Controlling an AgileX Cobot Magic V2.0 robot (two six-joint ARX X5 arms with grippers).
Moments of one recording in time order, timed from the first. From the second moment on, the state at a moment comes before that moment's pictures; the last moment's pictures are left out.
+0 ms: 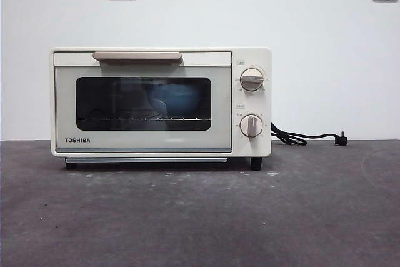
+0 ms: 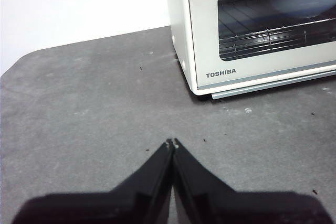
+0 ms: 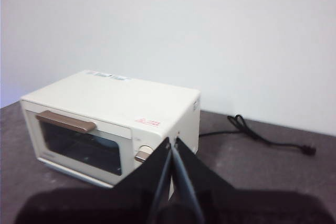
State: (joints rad) left arm 0.03 0.01 0.02 -0.18 0.08 0.15; right arm 0.07 0.43 0.80 -0.40 -0.34 -0.07
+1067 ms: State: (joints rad) left arm 0.03 0.01 0.02 -0.18 0.08 0.15; right arm 0.12 0.00 0.02 -0.12 -0.20 -0.04
